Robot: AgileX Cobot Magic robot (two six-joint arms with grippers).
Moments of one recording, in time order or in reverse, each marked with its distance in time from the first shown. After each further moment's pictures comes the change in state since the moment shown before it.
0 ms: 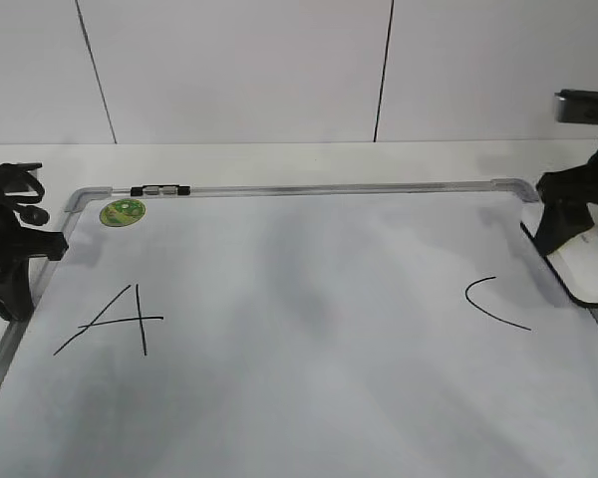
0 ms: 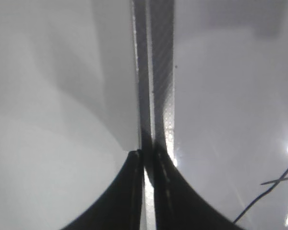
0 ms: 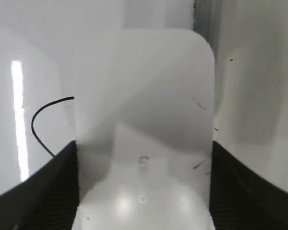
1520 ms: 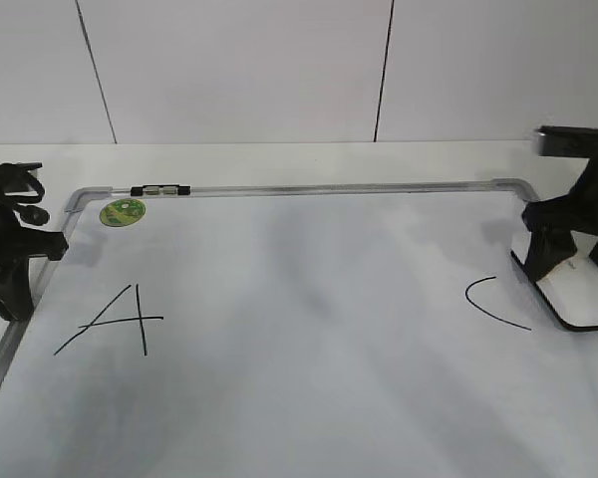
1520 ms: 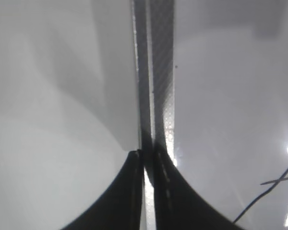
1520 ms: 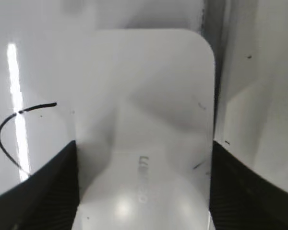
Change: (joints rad) left arm 0.000 0.000 0.000 0.000 0.000 0.000; right arm 0.000 0.098 0.000 -0.006 -0.023 -0.004
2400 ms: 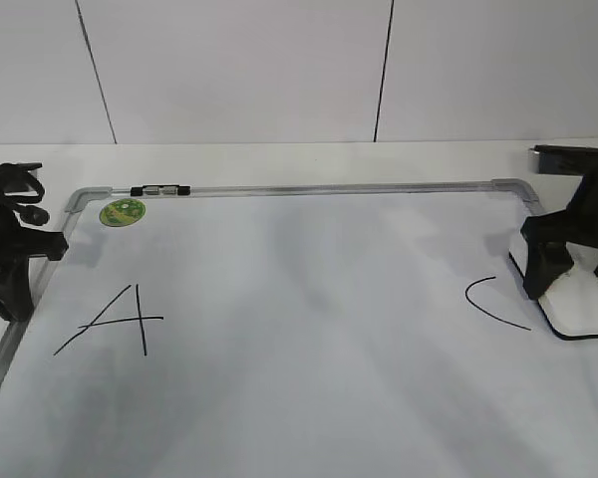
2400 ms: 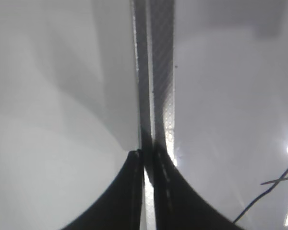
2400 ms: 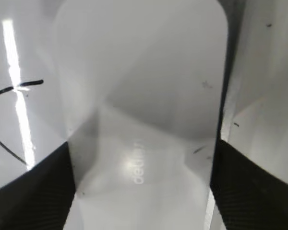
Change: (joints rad) left arm 0.000 0.000 0.000 0.000 0.000 0.000; right arm 0.000 0.047 -0.011 -0.008 0.070 0.002
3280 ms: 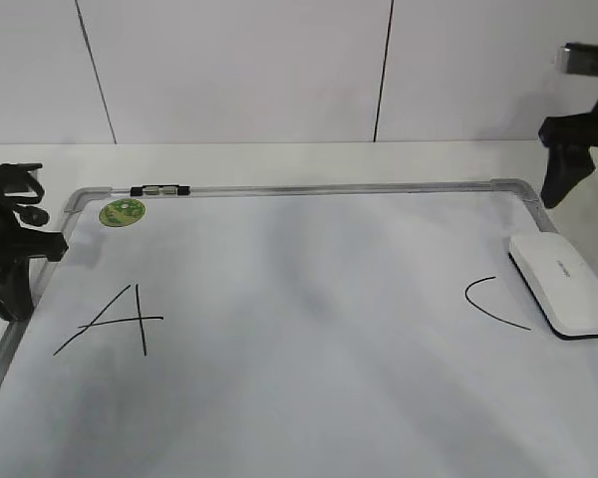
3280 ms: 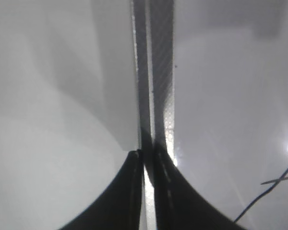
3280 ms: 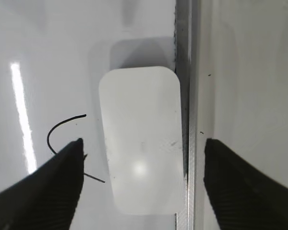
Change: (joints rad) left arm 0.000 0.000 0.000 0.000 0.001 0.000; right arm 0.000 -0.054 -0.243 -0.027 0.165 0.110
